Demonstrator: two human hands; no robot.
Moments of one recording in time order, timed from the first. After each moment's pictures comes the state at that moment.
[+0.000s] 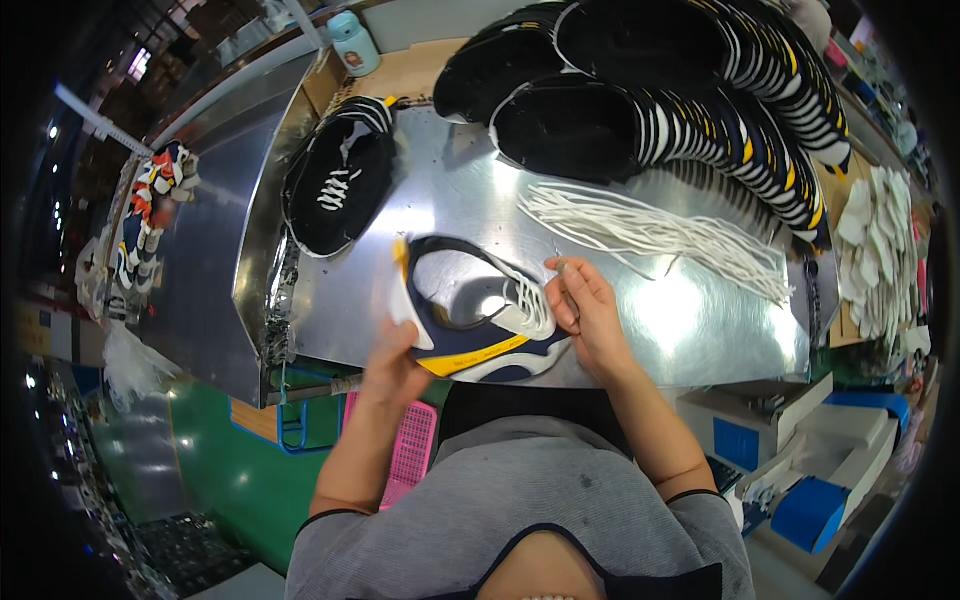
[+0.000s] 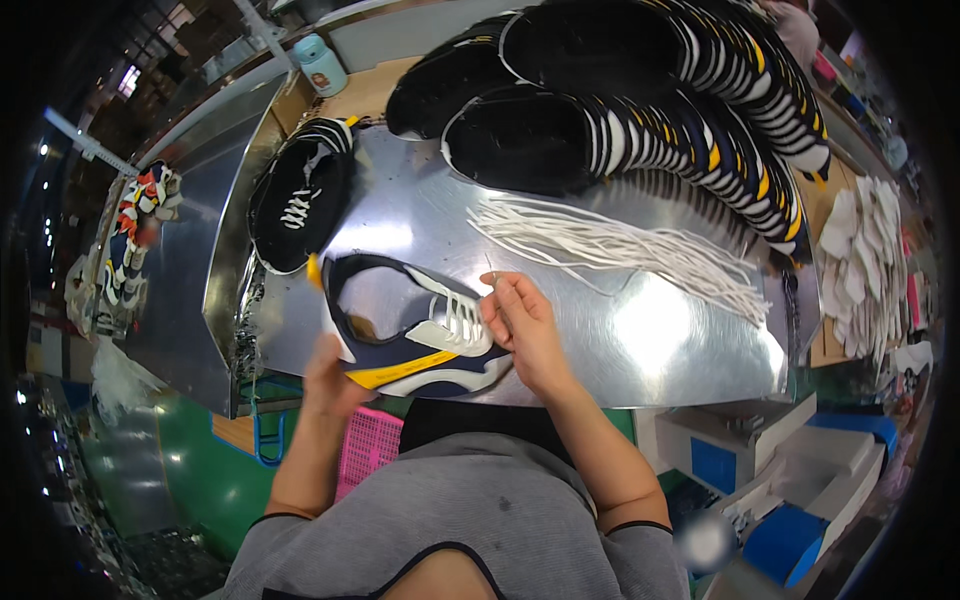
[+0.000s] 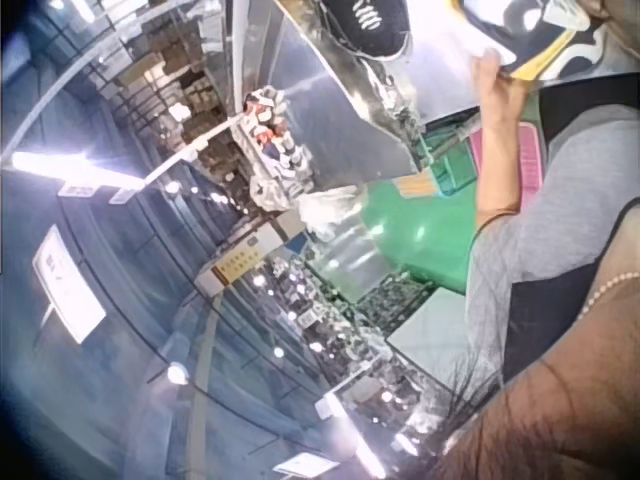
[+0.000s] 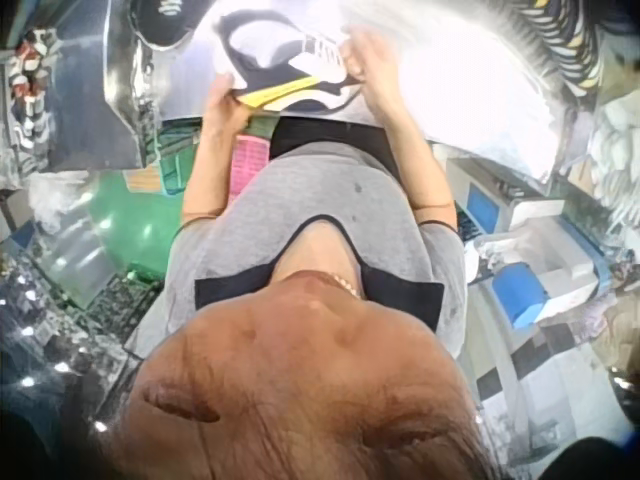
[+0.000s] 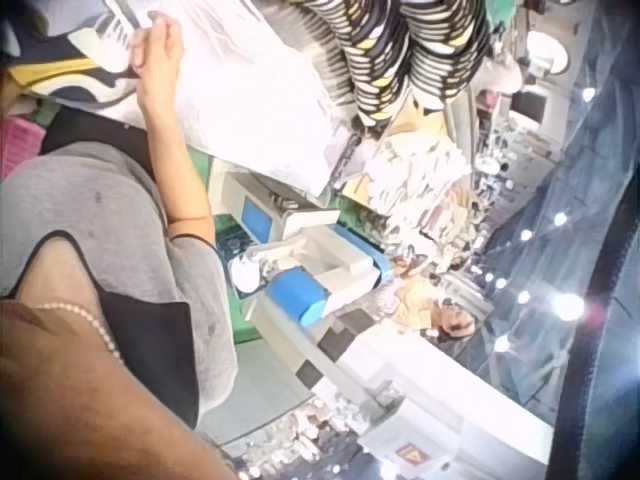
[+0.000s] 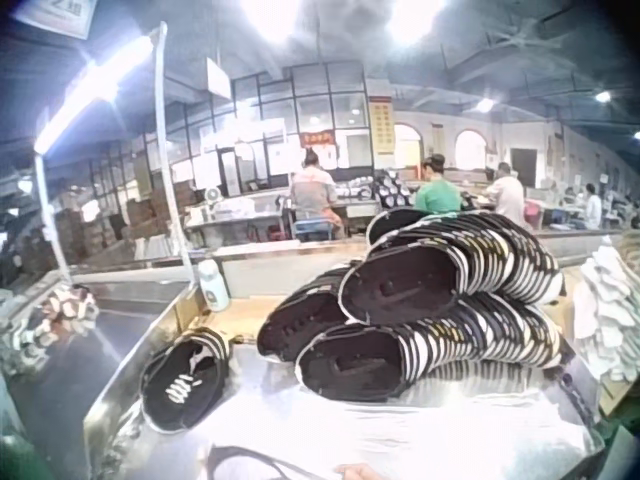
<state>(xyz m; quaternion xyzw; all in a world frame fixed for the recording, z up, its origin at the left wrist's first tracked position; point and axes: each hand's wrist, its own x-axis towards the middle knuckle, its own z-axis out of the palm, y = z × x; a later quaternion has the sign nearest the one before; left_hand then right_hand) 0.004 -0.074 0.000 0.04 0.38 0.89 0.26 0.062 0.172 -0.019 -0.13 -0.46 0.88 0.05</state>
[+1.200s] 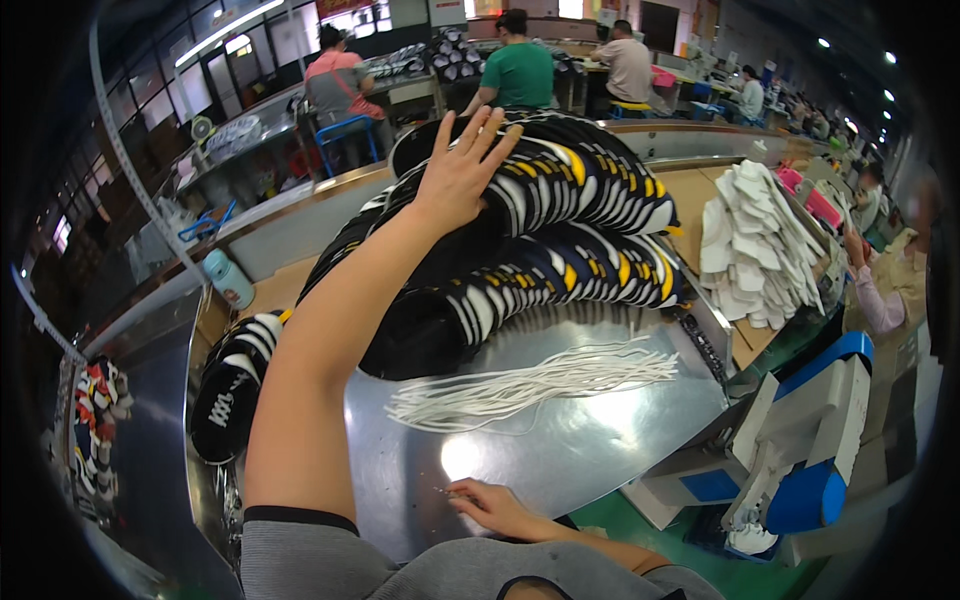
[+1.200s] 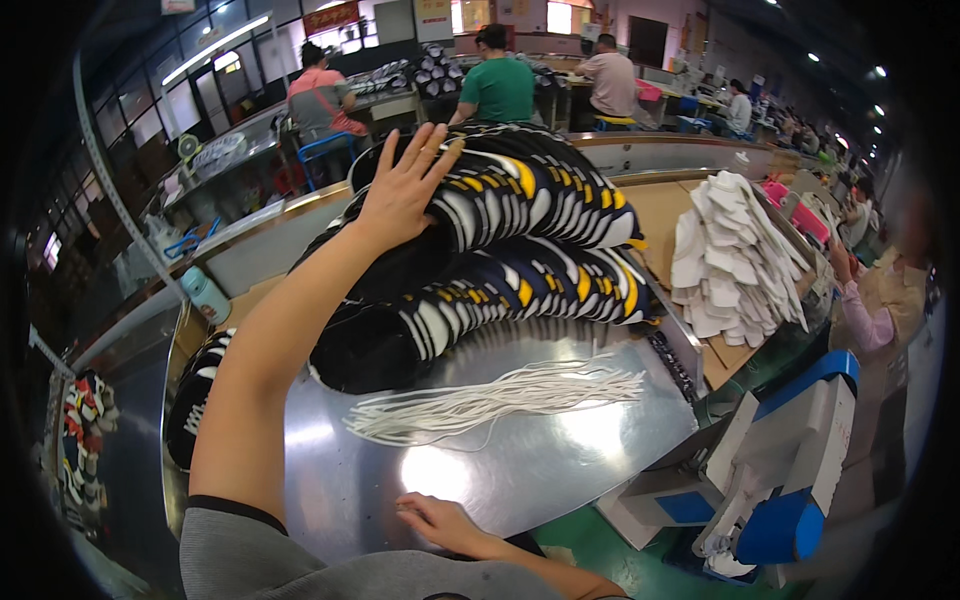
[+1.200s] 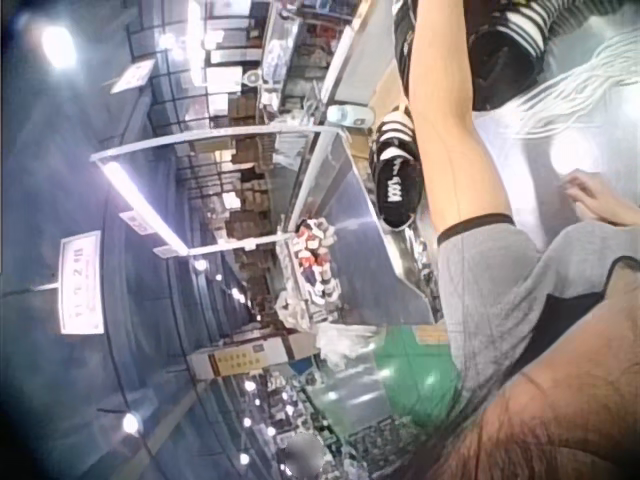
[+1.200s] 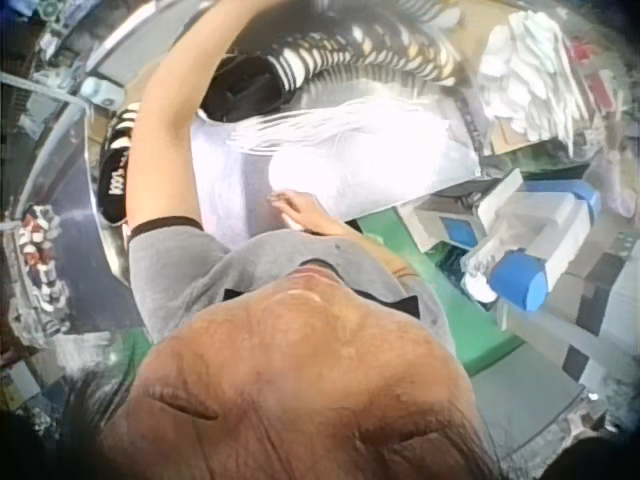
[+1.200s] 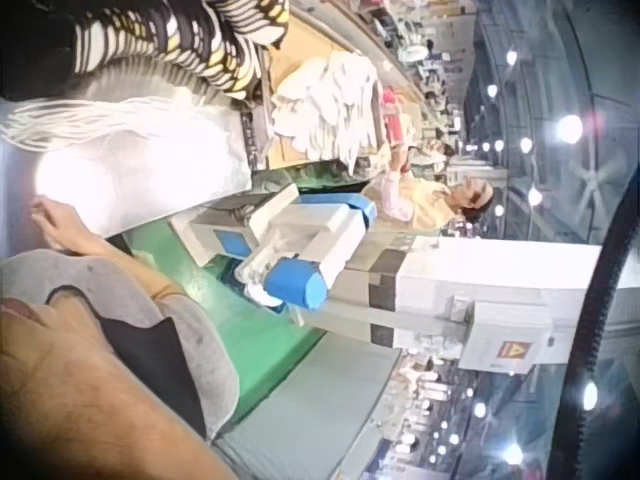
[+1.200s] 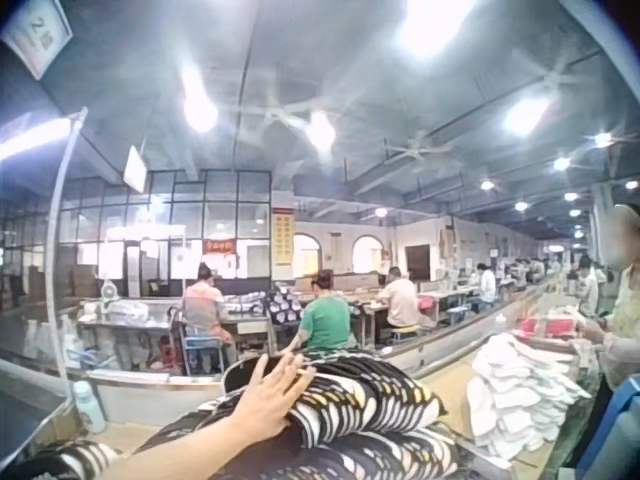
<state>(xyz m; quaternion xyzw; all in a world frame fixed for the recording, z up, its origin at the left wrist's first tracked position) -0.207 0.357 0.191 0.66 0.63 0.10 -0.40 0.113 0.188 -0.074 -0.08 -0.78 0.62 0.09</state>
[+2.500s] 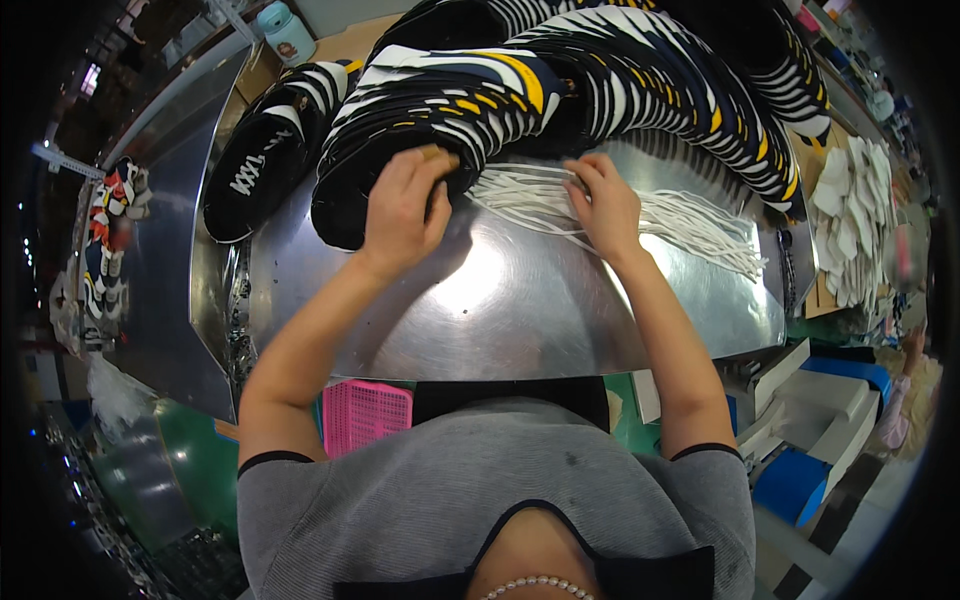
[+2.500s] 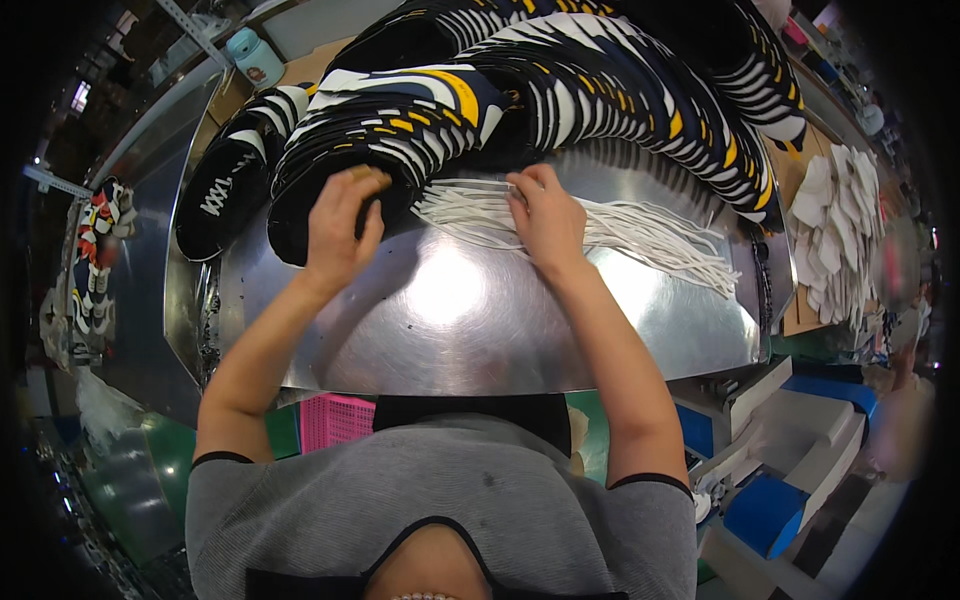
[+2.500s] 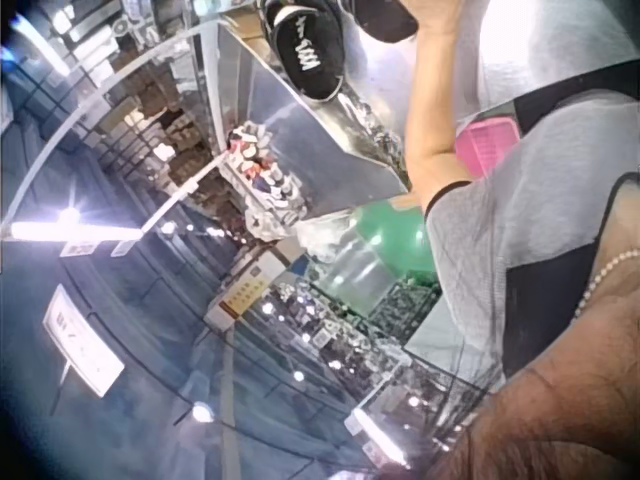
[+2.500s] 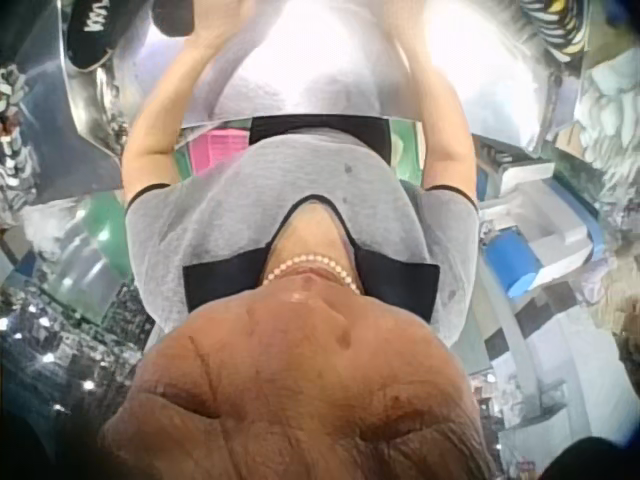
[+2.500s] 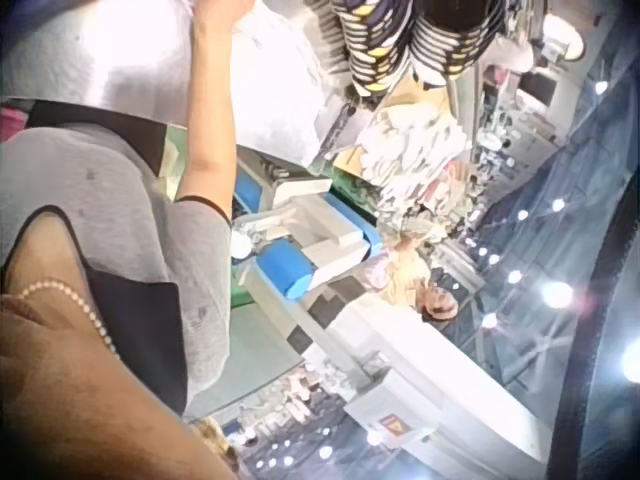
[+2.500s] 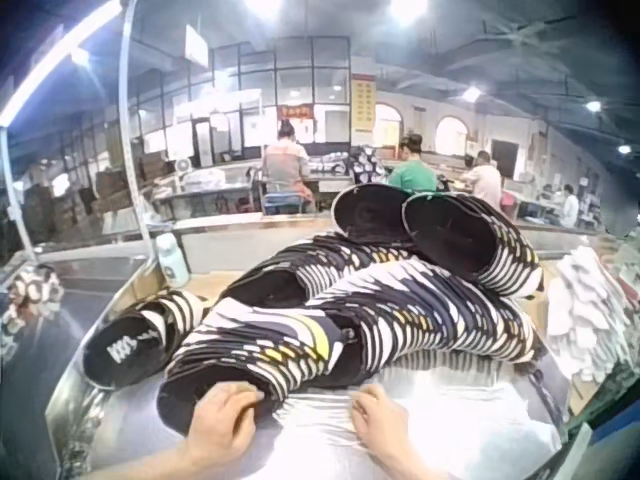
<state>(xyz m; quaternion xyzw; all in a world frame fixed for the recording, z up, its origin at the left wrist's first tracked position) -0.138 0.051 -0.006 0.53 0.74 0.35 -0.22 0.000 0.297 -0.045 -0.13 -0.92 0.27 0.27</state>
